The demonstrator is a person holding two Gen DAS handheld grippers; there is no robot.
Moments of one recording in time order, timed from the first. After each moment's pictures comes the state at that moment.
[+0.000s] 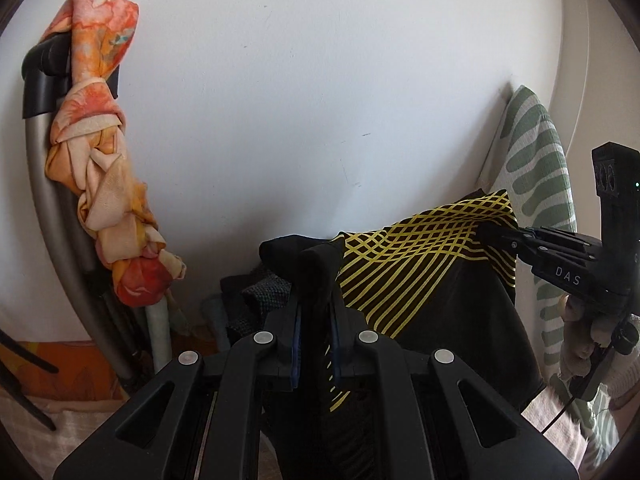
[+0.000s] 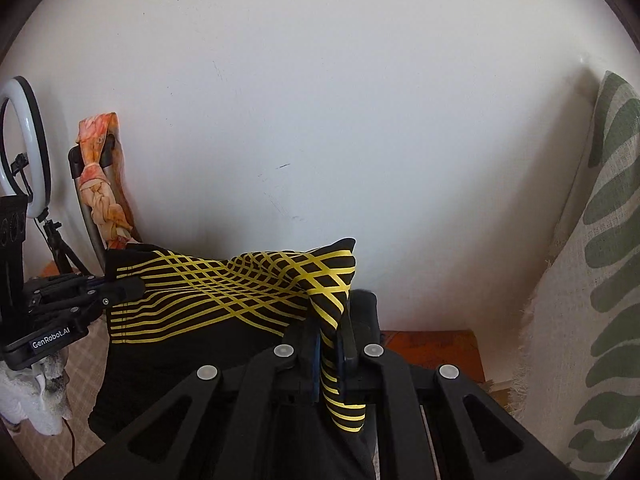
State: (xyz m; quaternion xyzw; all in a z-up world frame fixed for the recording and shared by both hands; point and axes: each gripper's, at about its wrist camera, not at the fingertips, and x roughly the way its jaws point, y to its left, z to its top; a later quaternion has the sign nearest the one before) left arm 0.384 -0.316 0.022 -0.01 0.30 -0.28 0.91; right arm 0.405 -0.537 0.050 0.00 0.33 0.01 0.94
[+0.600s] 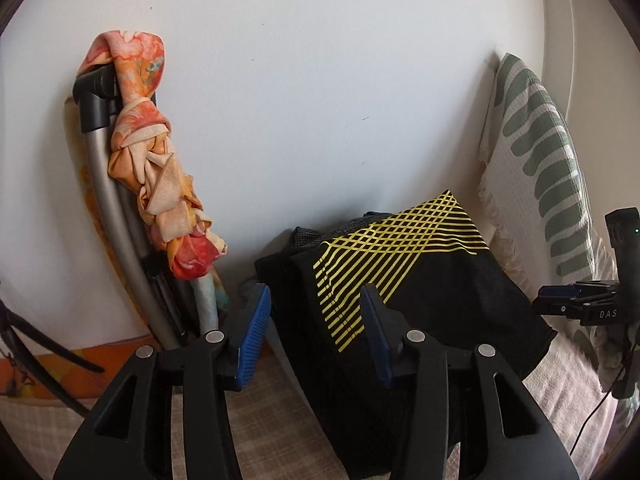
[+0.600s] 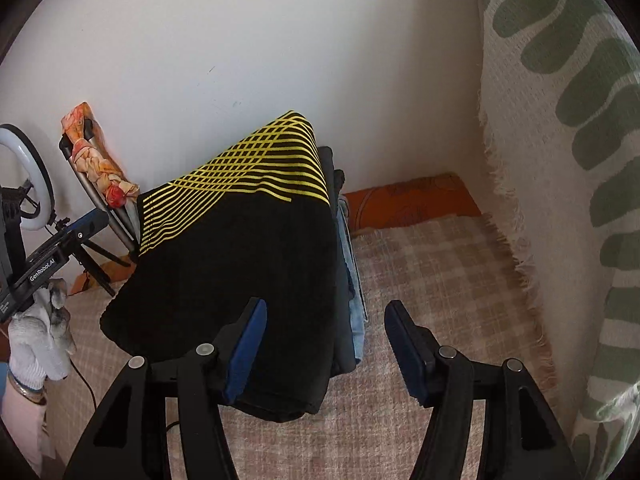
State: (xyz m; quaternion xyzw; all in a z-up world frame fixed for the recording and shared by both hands) left arm 0.340 -0.288 0.034 0.06 0.29 -0.27 0.91; right arm 0.303 -0.602 -0.028 0.20 0.43 0.04 0.88
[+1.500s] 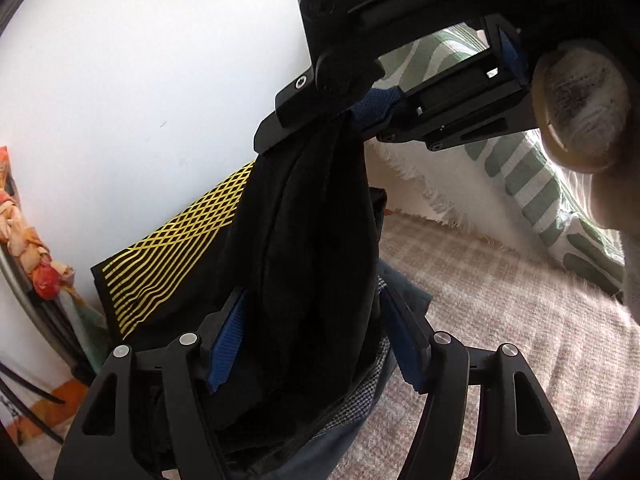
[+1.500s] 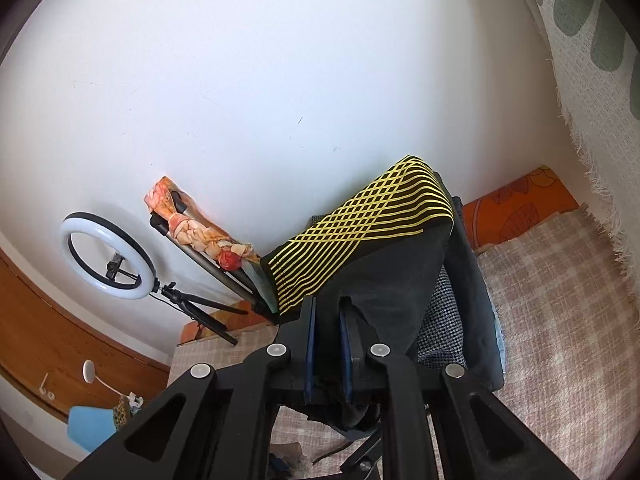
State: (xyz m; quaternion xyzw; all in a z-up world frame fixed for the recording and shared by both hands) left arm 0.257 -0.449 -0.015 0.20 0.23 -0.31 0.90; right arm 0.329 -0.570 0.041 0.32 0.37 0.14 0.86
